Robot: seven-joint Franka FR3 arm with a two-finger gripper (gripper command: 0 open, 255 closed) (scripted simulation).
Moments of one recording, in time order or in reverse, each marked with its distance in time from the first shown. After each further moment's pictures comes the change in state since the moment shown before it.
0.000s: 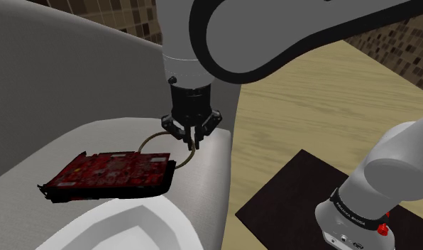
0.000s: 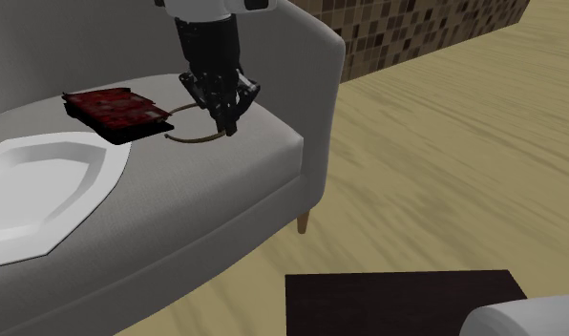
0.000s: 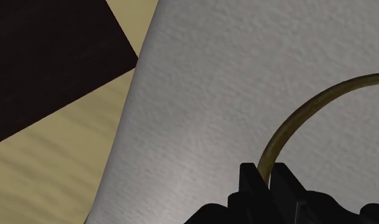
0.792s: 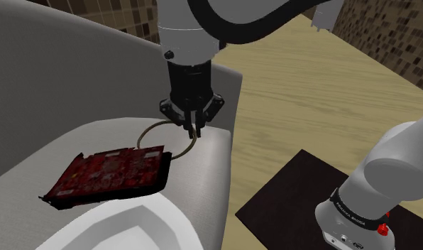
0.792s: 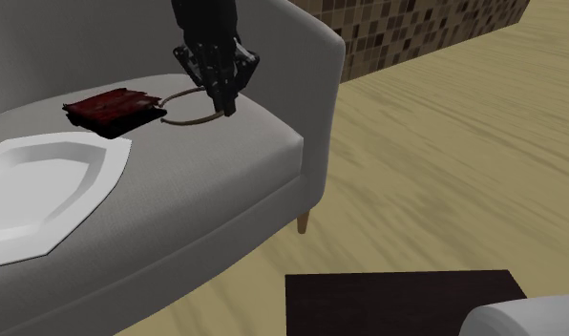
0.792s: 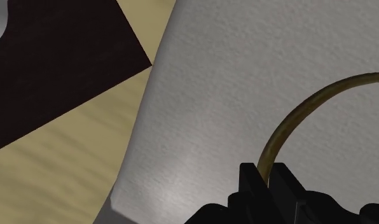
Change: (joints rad) arm -0.006 -0.005 -0.017 0.101 -0.007 -0.133 0.000
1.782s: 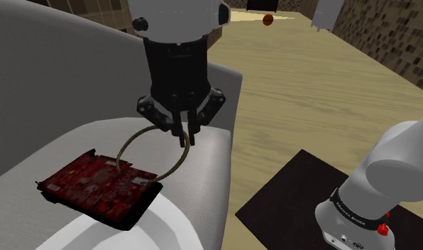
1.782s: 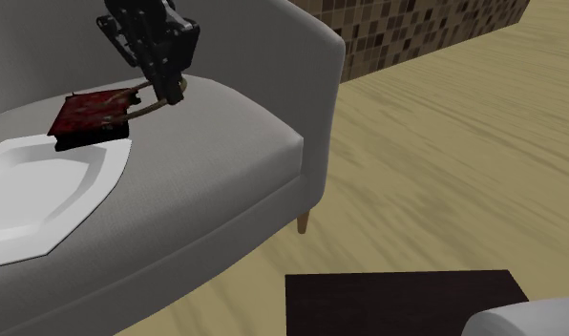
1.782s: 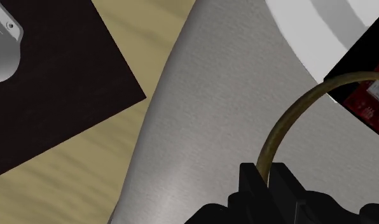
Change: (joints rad) arm 0.037 0.001 0.084 0.152 0.015 -0.134 0.143
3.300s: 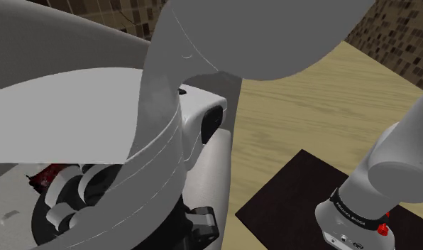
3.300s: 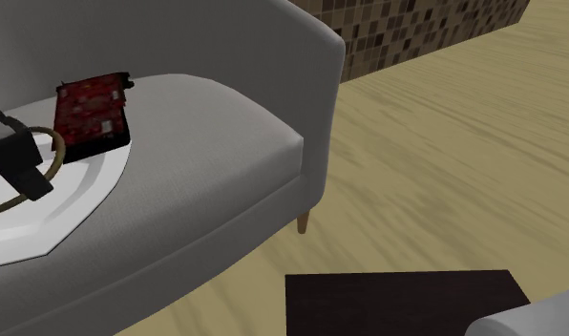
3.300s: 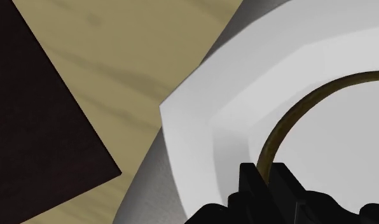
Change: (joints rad) arm 0.045 0.253 0.367 0.069 -0.168 0.113 0.453
